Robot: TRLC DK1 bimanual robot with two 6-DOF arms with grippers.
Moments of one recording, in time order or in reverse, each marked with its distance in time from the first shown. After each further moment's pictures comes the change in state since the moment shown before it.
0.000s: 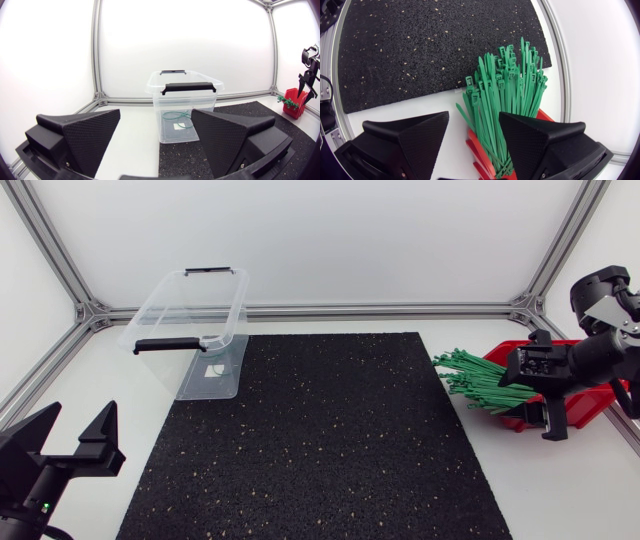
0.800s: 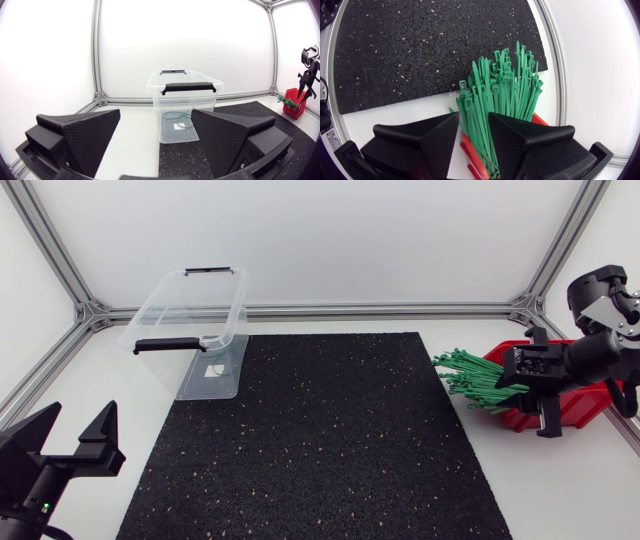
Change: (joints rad) left arm 0.000 0.000 0.000 0.000 0.000 0.000; right arm 0.013 0.004 -0.008 0.048 -0.007 -0.003
